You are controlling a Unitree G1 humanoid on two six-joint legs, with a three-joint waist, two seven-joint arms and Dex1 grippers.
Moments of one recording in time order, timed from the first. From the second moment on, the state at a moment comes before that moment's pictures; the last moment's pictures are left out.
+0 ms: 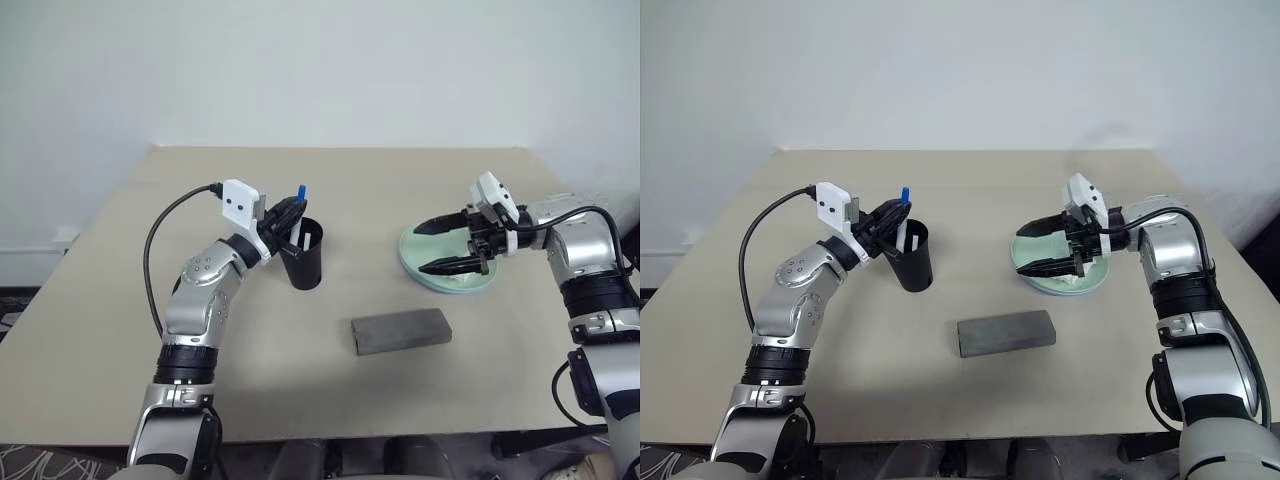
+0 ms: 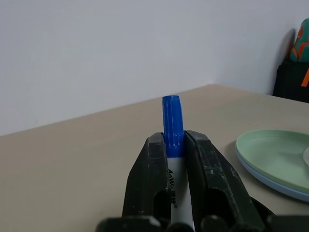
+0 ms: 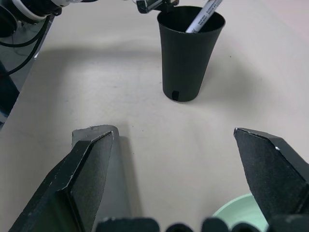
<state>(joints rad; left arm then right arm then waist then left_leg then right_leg) -0.49 0.33 0.06 0.09 -0.35 0.28 -0.55 -0.85 -0.63 0.13 0.56 0.25 0.21 1.60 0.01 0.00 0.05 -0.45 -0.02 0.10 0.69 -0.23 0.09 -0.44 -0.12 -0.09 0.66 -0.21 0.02</state>
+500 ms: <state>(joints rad) -0.48 0.43 0.08 0.02 -0.39 0.46 -0.56 -0.86 -0.62 0.13 0.56 0.25 0.21 1.59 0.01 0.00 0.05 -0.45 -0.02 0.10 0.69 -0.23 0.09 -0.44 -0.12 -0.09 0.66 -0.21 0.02</state>
